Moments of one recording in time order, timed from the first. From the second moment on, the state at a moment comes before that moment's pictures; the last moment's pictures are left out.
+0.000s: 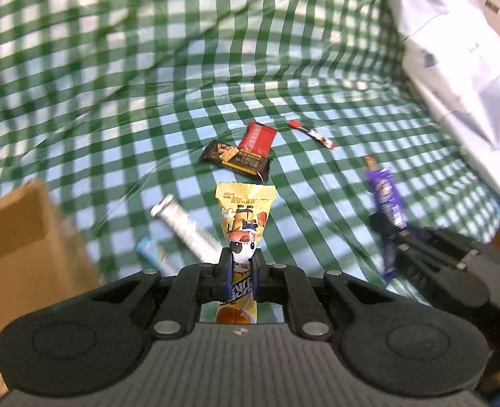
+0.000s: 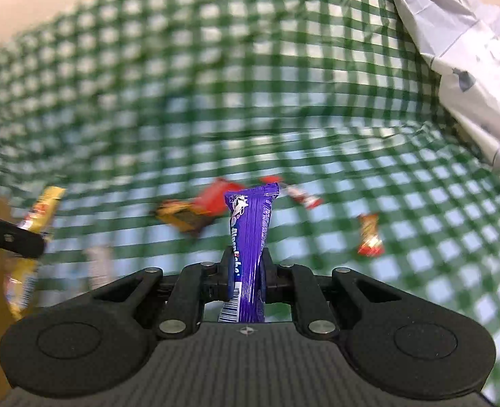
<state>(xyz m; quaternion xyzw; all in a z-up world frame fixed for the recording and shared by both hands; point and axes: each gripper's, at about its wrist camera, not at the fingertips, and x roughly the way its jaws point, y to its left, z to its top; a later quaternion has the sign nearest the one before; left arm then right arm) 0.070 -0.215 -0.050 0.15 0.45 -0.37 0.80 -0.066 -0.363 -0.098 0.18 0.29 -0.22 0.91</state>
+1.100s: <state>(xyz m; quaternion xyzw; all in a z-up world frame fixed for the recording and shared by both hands) -0.071 0.168 -0.010 0.04 0.42 -0.25 0.87 -0.173 -0.010 0.023 0.09 0.30 -0.02 0.95</state>
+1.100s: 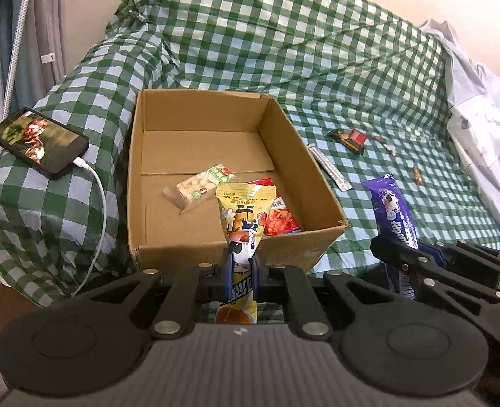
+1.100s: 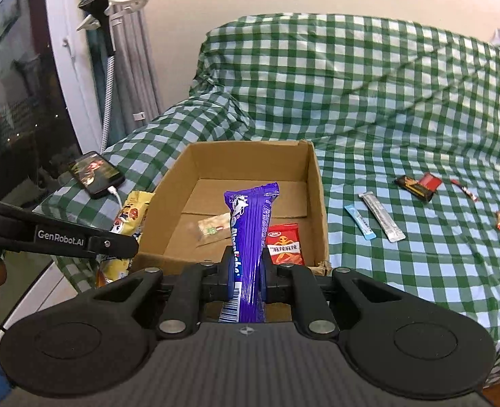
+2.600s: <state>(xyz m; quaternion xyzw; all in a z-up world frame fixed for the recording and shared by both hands) -0.048 0.174 -0.024 0.02 0.44 -0.23 0.87 -0.159 0.003 0.014 0.07 0.33 -0.02 0.94</state>
